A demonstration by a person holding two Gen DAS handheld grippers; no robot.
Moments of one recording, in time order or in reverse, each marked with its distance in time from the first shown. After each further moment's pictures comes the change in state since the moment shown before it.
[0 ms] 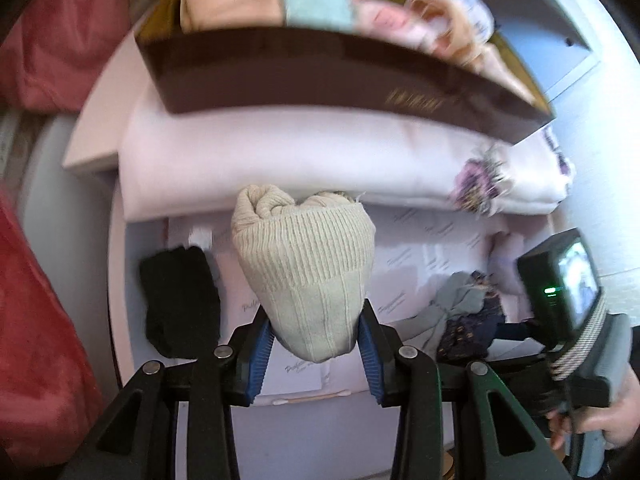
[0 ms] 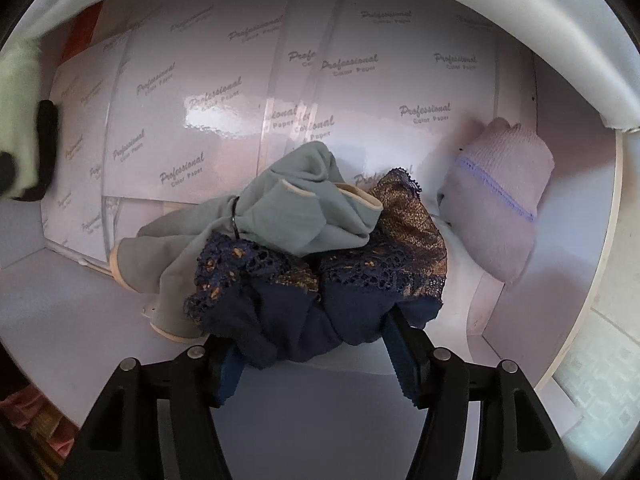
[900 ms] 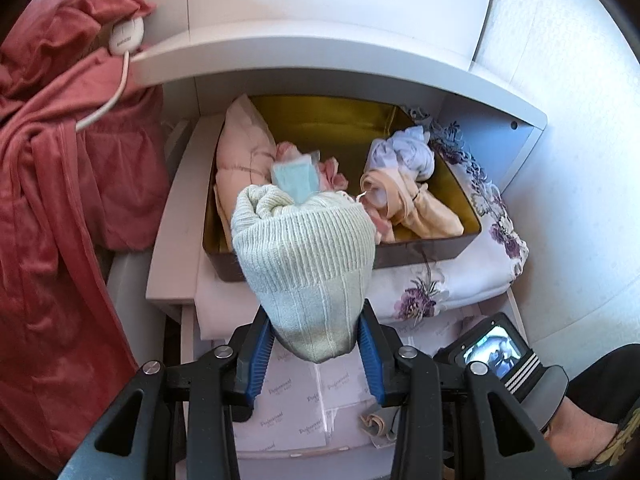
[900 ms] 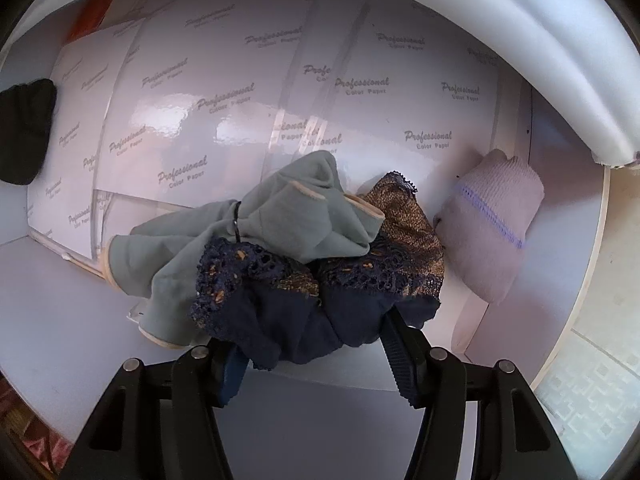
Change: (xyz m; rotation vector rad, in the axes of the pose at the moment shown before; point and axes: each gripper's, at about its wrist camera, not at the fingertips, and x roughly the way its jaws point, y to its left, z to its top) left arm -0.105 -0.018 0.020 0.069 -0.374 0.061; right arm -0.009 0.044 -0.016 -0.070 -0.055 -0.098
